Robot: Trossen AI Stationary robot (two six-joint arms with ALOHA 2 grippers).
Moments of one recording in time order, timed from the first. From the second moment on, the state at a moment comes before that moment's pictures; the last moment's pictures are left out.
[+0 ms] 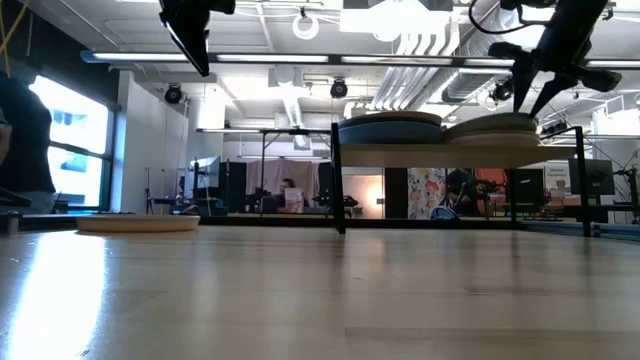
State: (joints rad) left arm 0.32 1.31 1.45 -1.27 -0.17 0.04; right arm -0.54 0.83 0.91 -1.08 0.52 1.73
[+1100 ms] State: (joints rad) left arm 0.32 1.31 1.45 -1.27 -0.17 0.00; right arm -0.54 0.89 0.96 -1.21 0.39 1.52
